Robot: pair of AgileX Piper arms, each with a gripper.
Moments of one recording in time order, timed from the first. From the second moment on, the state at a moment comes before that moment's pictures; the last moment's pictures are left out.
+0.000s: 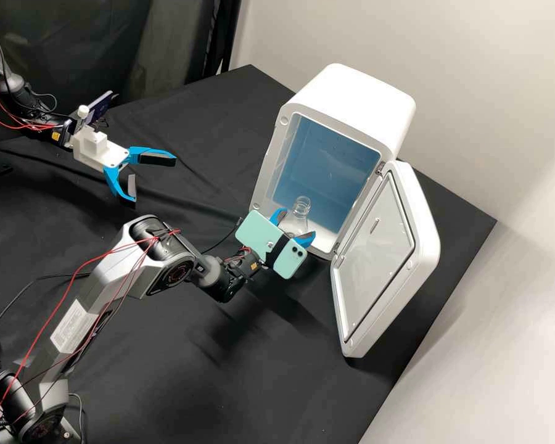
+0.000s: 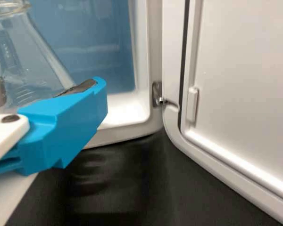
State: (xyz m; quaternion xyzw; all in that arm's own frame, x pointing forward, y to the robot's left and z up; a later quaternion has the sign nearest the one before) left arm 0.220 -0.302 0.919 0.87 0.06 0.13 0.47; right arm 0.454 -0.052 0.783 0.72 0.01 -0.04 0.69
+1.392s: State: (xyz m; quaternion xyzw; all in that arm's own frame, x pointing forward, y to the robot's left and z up) left arm 0.220 -0.301 0.919 0.87 0.06 0.13 0.47; right arm 0.536 -0.047 0.796 0.74 0.02 -0.05 0.67
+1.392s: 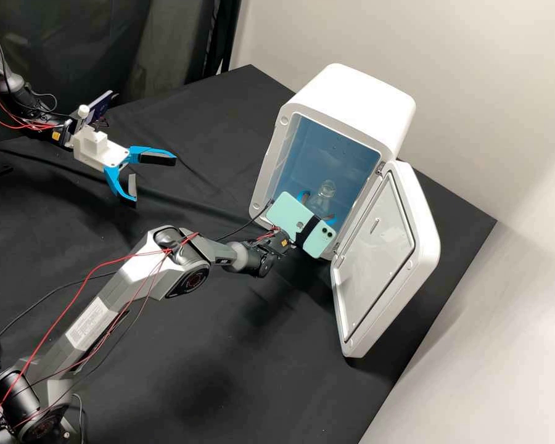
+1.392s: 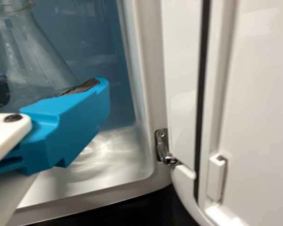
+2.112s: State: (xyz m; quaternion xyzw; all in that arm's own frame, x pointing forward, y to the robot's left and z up) left arm 0.220 -0.301 0.919 0.87 0.06 0.13 0.48; right arm 0.559 -0.012 0.799 0.73 0.03 -0.05 0.68
